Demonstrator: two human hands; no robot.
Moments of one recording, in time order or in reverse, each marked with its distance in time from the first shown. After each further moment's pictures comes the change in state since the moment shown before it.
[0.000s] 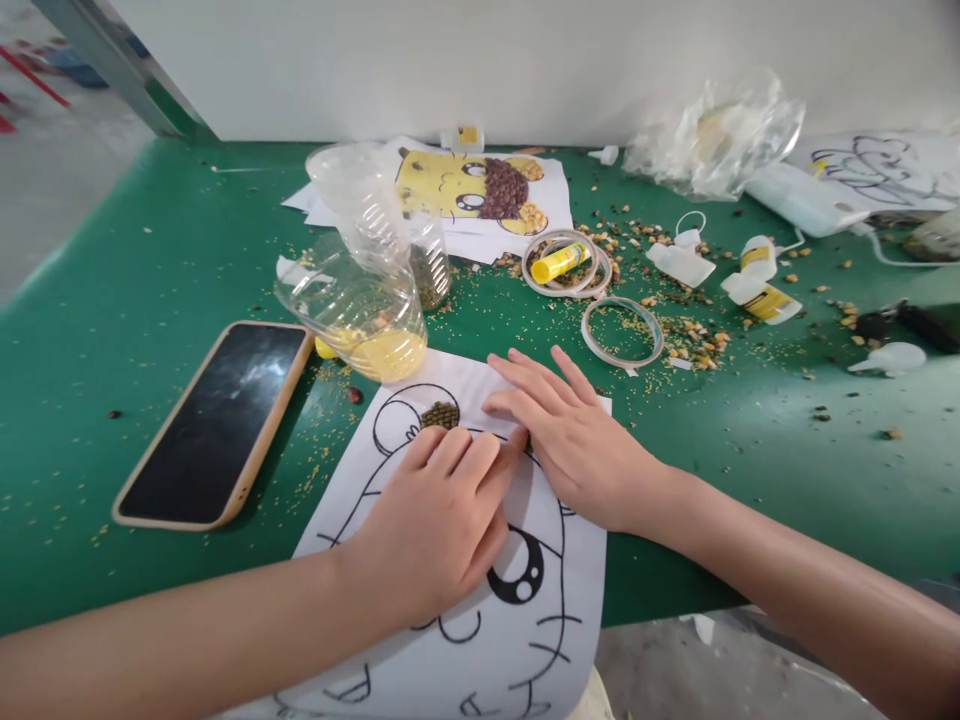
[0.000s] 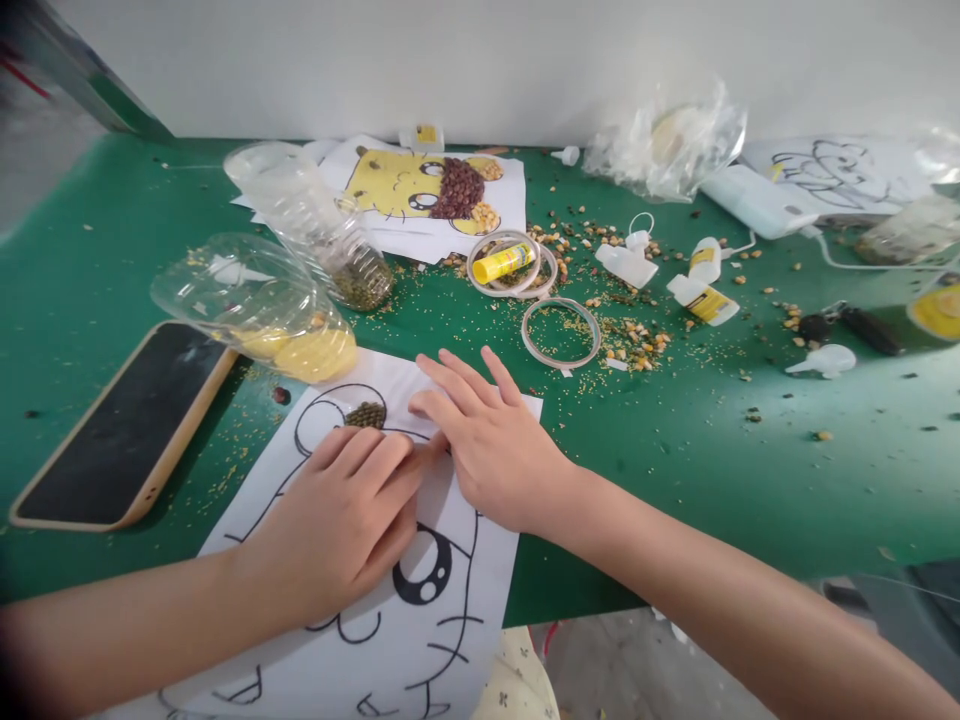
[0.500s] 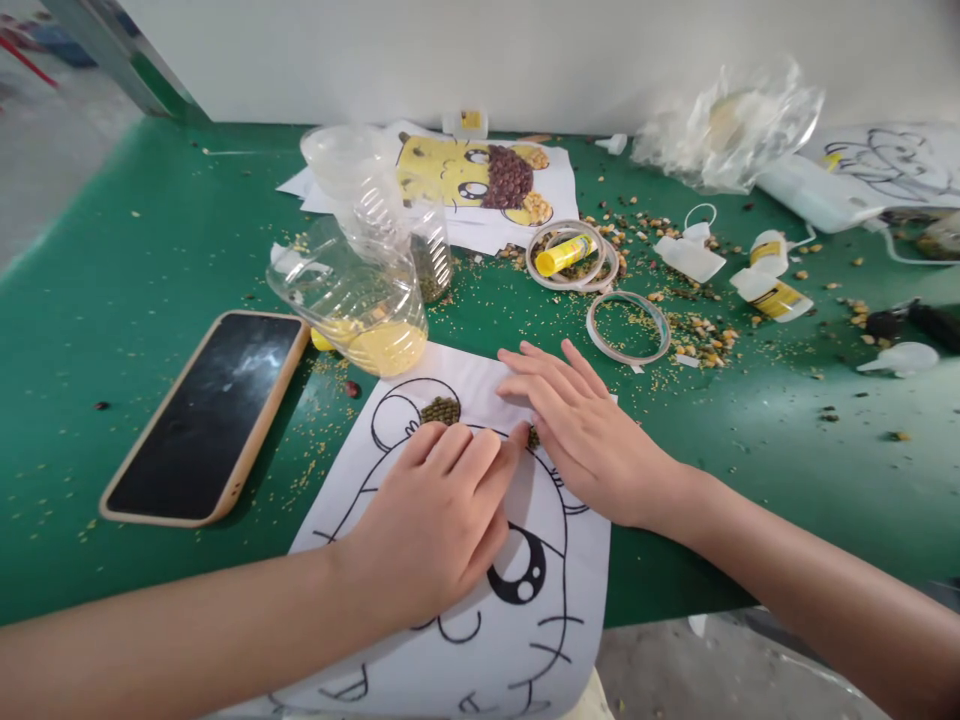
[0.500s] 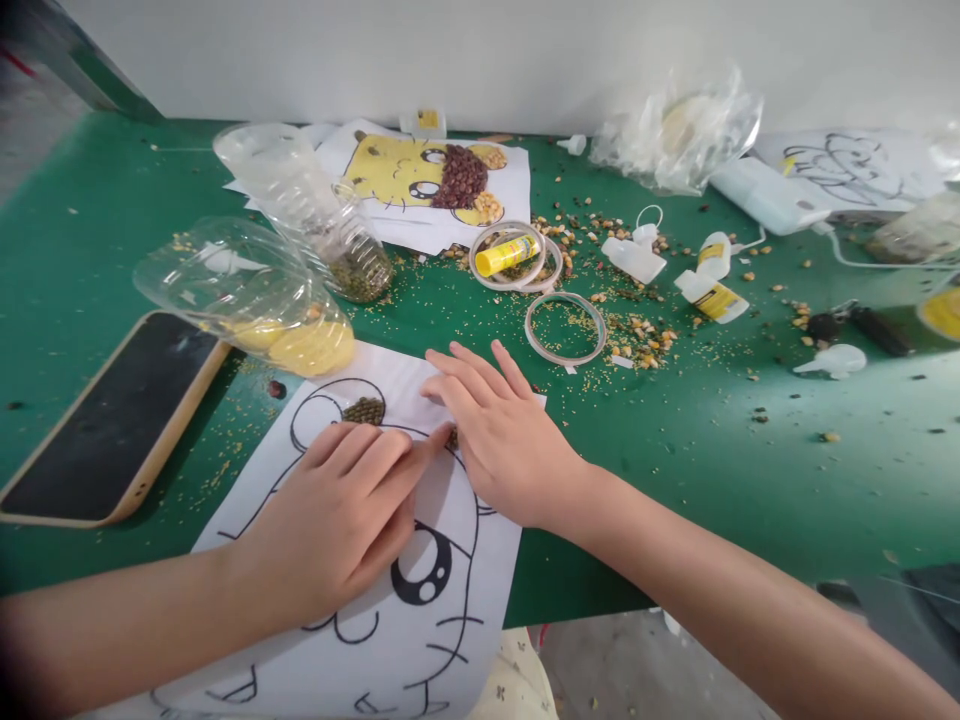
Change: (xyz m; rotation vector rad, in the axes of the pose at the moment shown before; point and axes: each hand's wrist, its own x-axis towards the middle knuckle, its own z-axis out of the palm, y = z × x) left_hand 0.000 -0.001 0.000 0.000 -0.014 0.019; right_hand -0.001 0.004 -0.001 0.032 0.019 0.033
